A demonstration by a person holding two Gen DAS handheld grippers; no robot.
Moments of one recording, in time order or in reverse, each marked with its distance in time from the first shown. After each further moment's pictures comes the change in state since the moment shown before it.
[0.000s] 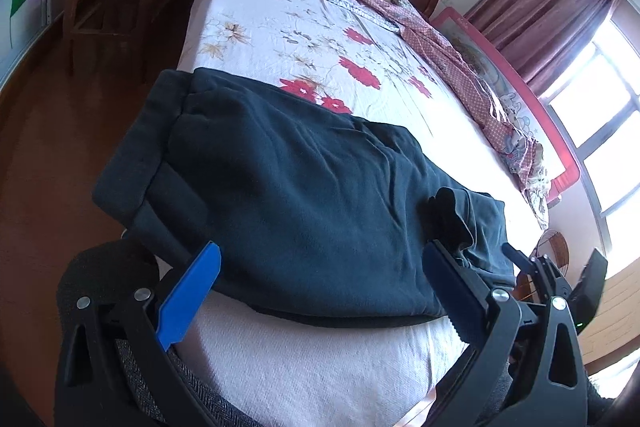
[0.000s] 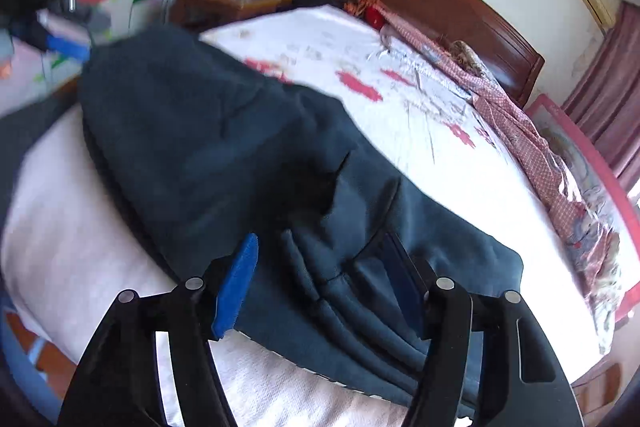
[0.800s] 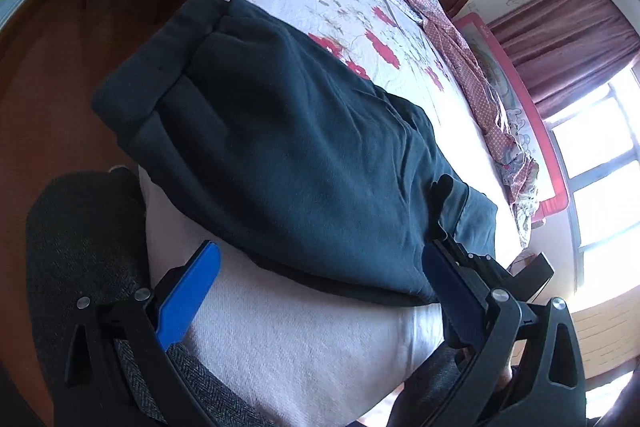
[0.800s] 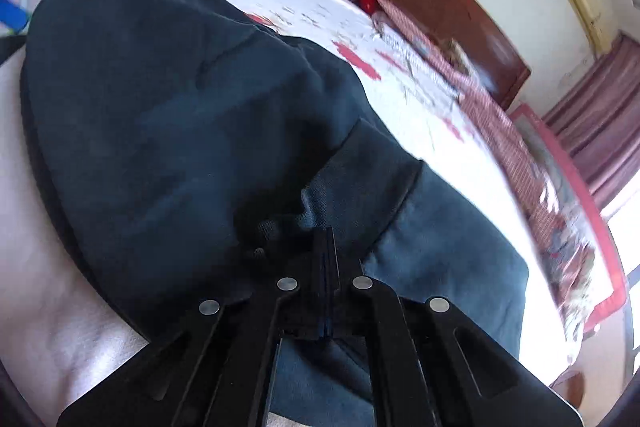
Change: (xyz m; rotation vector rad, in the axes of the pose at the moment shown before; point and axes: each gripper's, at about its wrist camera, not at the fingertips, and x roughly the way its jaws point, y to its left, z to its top) left arm 0.016 0.019 -0.024 -0.185 0.103 -0.057; right arm 0.058 0.042 -0.010 -0.230 0.078 -0.145
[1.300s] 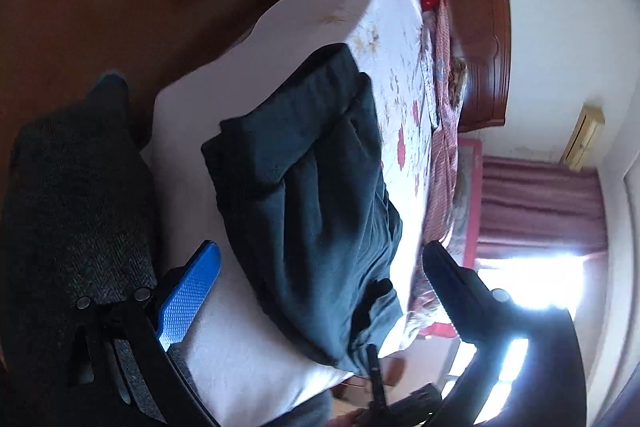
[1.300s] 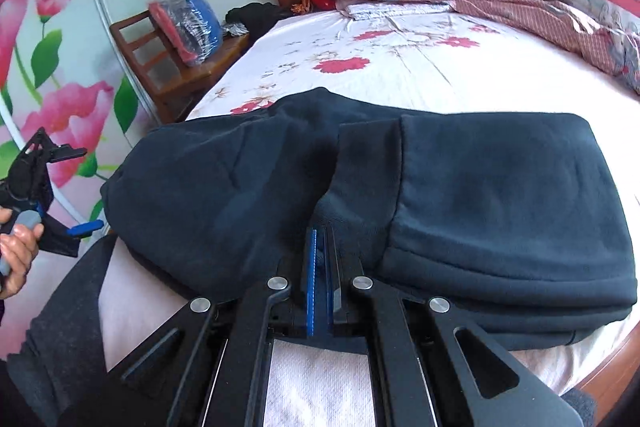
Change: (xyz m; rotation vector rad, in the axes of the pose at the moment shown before) left arm -0.007 0.096 0.014 -0.632 -0.072 -0.268; right arm -0.035 -0.063 -0.022 0.692 -0.027 0.397
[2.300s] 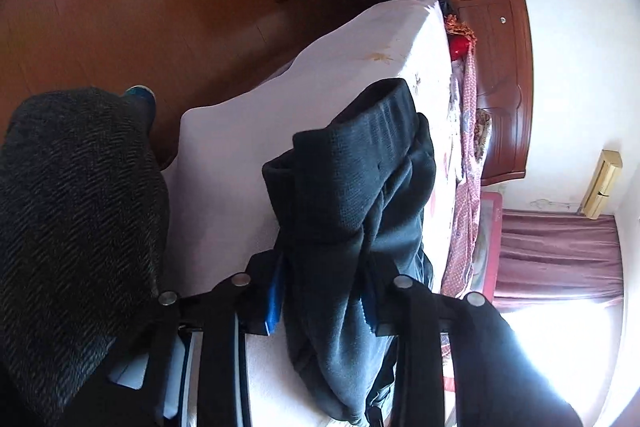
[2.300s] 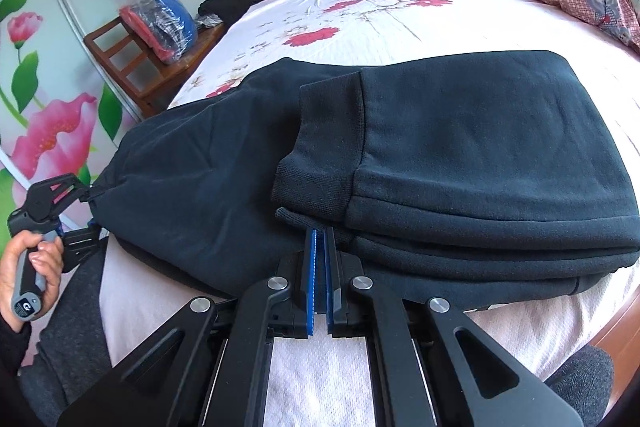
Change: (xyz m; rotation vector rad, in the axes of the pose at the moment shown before) left arm 0.031 0.017 -0.002 -0.032 -0.209 0.086; right arm 0.001 -0.024 -0.023 0.112 0.068 -0.009
